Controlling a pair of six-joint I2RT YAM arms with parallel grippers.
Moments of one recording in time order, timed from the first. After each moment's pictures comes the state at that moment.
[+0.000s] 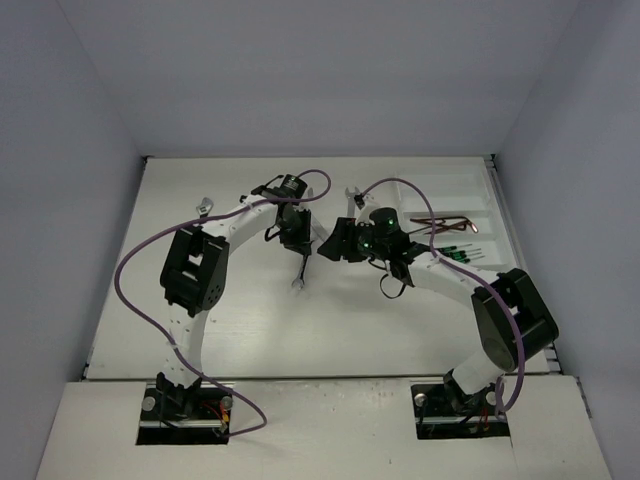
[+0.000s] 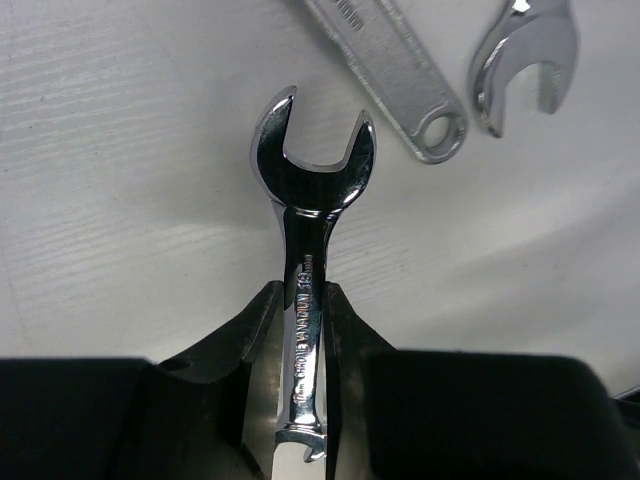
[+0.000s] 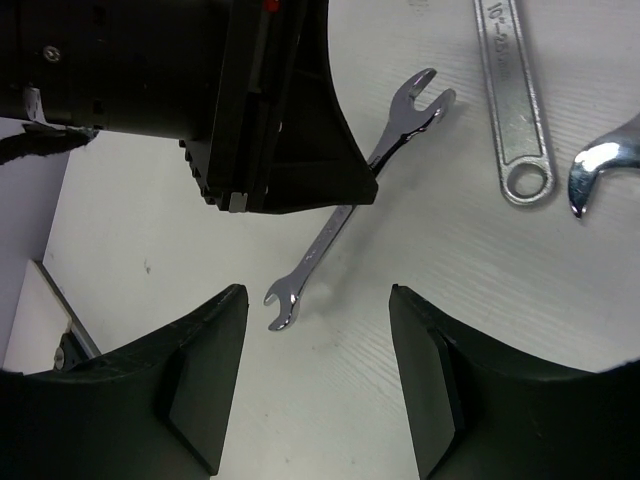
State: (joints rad) left arm -0.50 2.10 1.67 -0.75 0.23 -0.44; right arm 0.53 1.55 0.82 0.23 -0.34 0.57
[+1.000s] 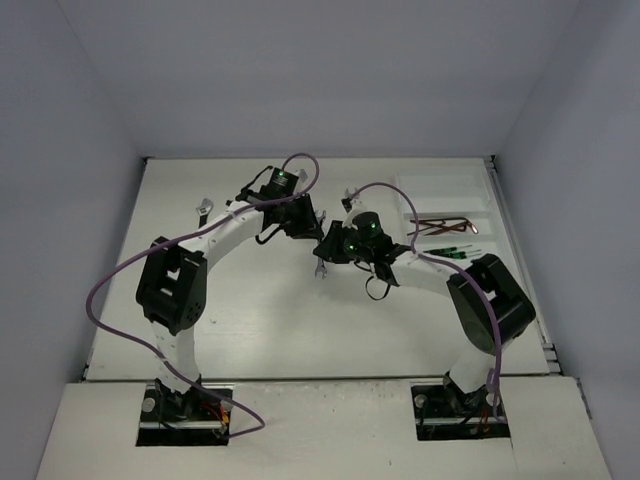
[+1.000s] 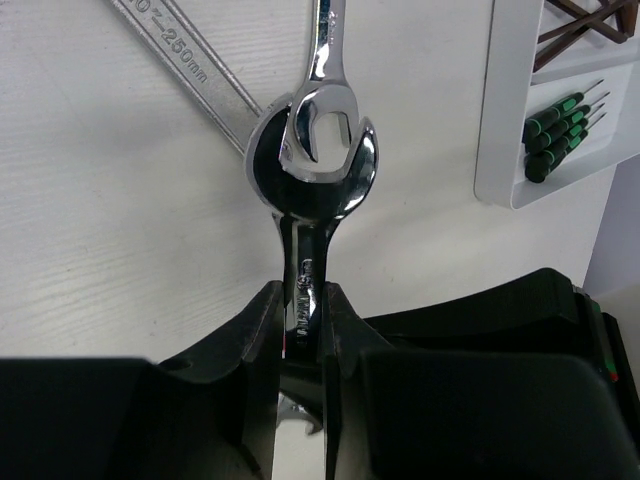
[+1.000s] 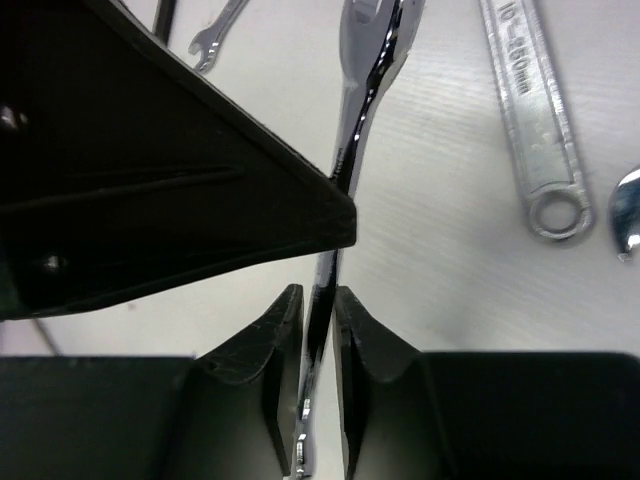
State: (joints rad) left arm -0.50 1.90 1.53 -0.50 0.32 -0.68; right arm 0.59 1.70 0.87 0.33 -0.25 0.63
